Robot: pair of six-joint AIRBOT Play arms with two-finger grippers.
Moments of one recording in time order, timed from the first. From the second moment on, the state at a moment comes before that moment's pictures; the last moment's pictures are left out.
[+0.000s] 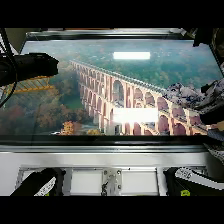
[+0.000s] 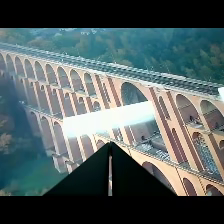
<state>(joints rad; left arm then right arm) -0.21 -0.98 1.48 1.36 -1.10 -1.57 -0.83 -1.34 2.04 -1.56 0.47 1.61</state>
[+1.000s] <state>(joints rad) -0.23 -0.98 1.48 1.36 -1.10 -1.57 -0.84 -1.32 2.05 -1.58 0.43 1.59</state>
